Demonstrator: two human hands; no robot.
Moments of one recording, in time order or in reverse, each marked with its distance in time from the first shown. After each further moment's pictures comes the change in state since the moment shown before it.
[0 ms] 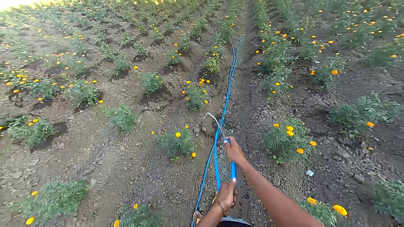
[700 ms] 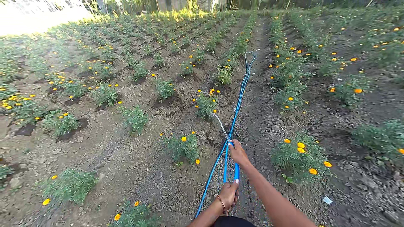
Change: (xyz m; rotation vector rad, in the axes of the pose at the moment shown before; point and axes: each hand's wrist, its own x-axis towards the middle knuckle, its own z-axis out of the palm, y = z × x) left_hand 0.020 0.014 0.018 0.114 0.014 0.070; right_hand 0.020 0.006 -0.023 0.014 -0.037 -0.072
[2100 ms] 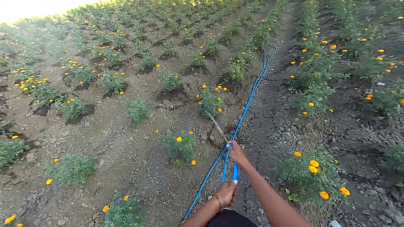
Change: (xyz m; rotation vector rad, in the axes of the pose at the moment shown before) left_hand 0.092 0.037 0.015 0.007 0.061 -0.106; right_hand 0.110 0.028 -0.023 0.049 -0.189 0.030
